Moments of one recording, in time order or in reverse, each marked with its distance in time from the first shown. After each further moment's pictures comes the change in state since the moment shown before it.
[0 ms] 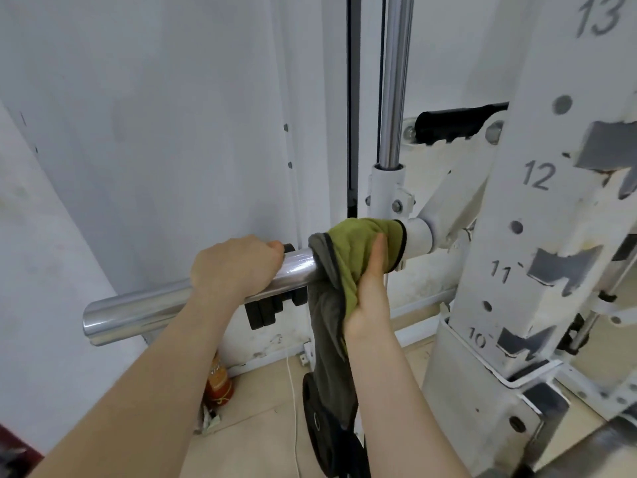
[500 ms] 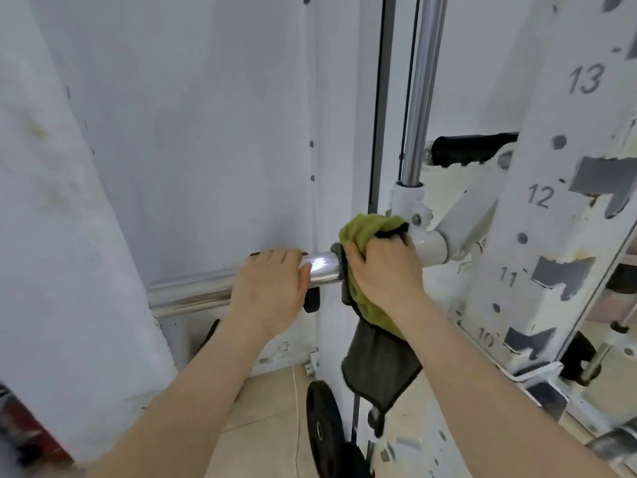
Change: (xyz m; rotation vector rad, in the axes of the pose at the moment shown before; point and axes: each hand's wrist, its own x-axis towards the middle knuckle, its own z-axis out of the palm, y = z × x) left_hand -0.042 -0.030 0.029 0.015 0.375 0.334; right_hand 0.006 -0.025 0.015 -2.061 0.001 -0.951
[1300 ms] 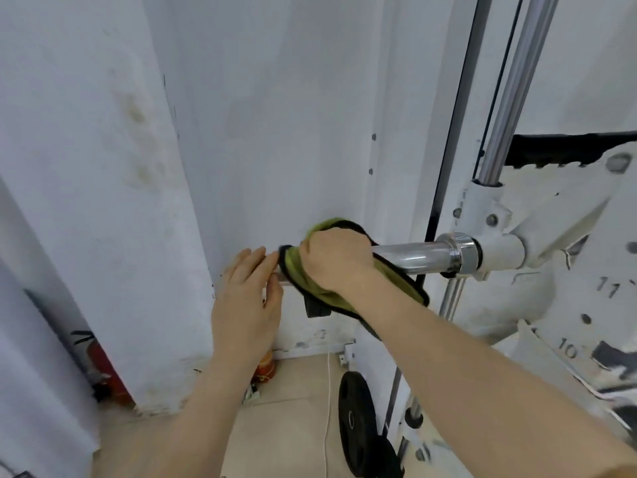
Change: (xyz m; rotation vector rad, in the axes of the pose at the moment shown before) left_hand -0.091 -0.073 -0.023 -0.425 0.287 -0.394; right_hand 0.001 -0.146 0.034 -0.125 -0.247 -0.387
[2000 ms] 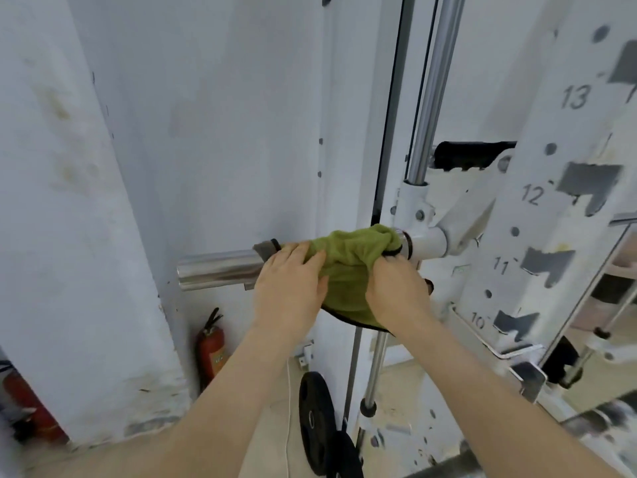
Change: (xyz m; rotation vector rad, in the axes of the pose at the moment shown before) left_hand 0.004 0.088 0.059 0.319 -0.240 0.357; right_hand -0.109 0.113 0.000 0.074 0.168 0.355
